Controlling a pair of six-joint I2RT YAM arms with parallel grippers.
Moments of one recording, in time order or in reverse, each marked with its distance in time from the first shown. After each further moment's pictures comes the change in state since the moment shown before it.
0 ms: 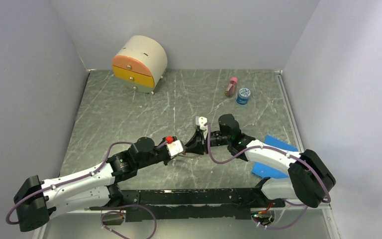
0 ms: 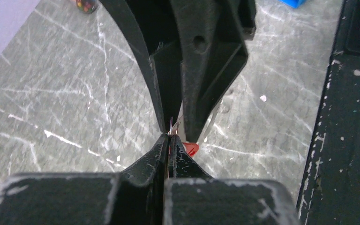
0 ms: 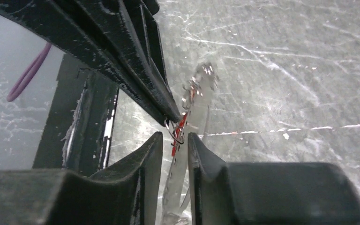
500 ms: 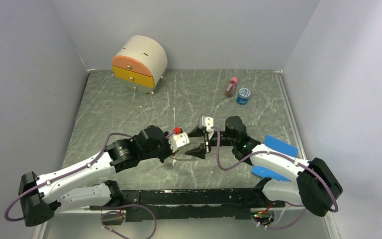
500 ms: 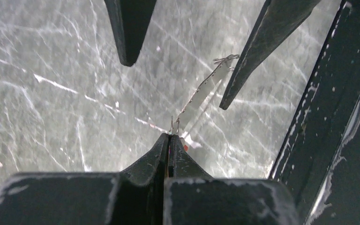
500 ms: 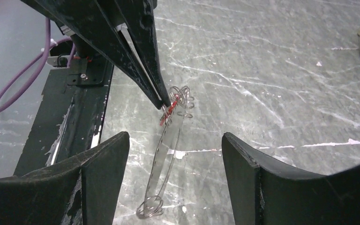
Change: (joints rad) left arm 0.001 0.079 0.309 -0.537 -0.059 -0.028; right arm 0.001 -0.107 -0.045 0.090 0.042 -0.012
